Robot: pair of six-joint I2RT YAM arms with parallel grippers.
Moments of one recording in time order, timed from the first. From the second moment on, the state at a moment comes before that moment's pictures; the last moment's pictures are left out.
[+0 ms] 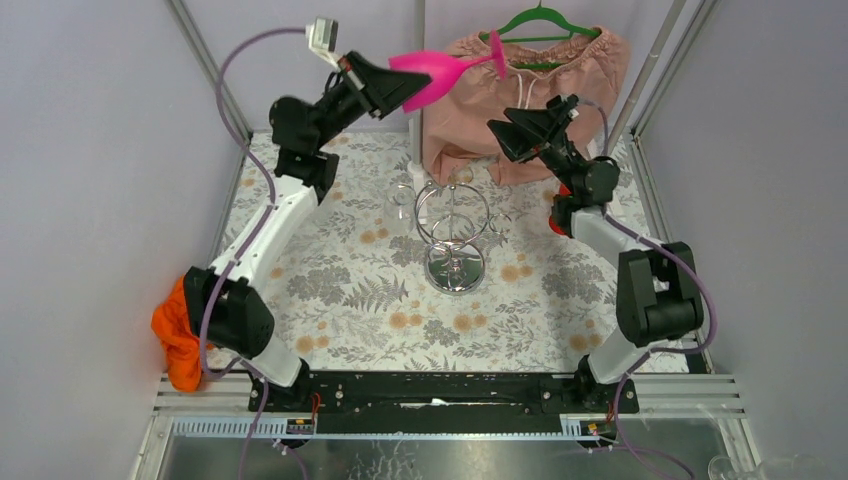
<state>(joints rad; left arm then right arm) -0.28 1.60 1.46 0.88 0.71 -1.35 0.20 1.67 1.06 1.41 -0.64 2.09</state>
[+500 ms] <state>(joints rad) -0.56 1.76 2.14 -0.20 0.44 -0.71 0.09 1.04 1.21 0.15 -0.51 1.19</state>
